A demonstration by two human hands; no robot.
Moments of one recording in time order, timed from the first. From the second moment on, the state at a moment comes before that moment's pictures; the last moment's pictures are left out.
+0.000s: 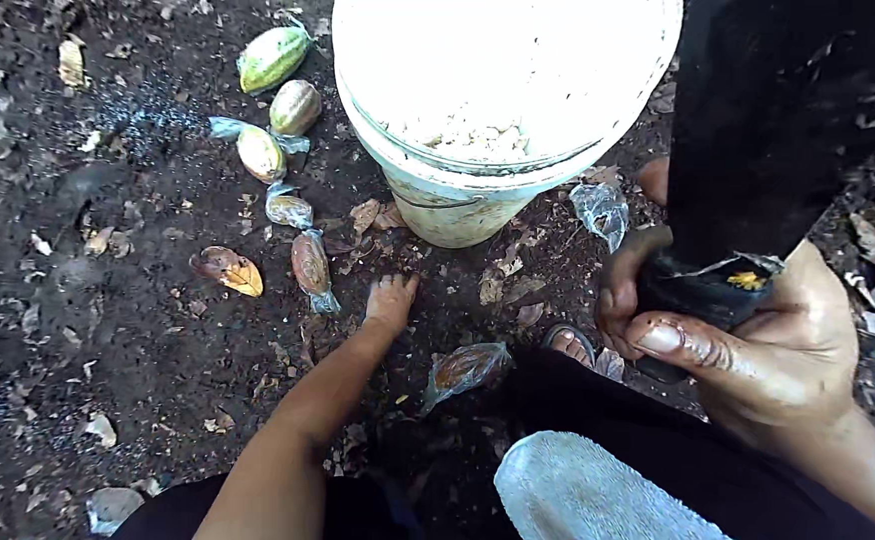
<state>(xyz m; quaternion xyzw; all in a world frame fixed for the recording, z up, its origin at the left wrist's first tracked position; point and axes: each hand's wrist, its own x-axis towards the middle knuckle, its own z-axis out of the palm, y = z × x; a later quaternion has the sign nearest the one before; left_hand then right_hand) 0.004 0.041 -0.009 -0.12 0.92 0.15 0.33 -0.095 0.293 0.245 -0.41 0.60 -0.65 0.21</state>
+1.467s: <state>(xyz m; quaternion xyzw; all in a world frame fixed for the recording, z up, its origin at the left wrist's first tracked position) -0.043 0.042 0.227 -0.26 0.15 0.92 -0.24 -0.100 0.229 0.215 -0.39 0.73 -0.48 0.30</state>
